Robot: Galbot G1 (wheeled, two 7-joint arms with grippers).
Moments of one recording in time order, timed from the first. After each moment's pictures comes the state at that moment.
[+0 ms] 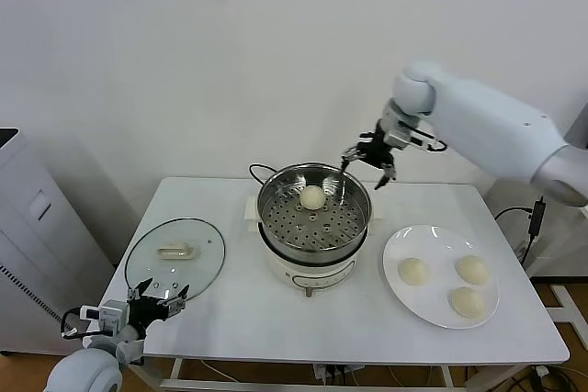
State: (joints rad) left arm 1.42 -0.96 -0.47 -1.95 -0.52 0.47 -0.13; right arm 0.59 0.92 -1.20 1.01 0.16 0.58 -1.25
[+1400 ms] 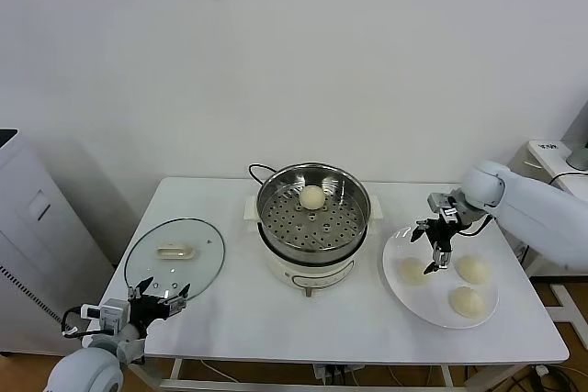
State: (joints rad) left arm 1.42 -0.97 -0.47 -1.96 -0.52 0.49 -0.13; right arm 0.20 0.73 -1.10 1.01 0.21 -0.03 -1.14
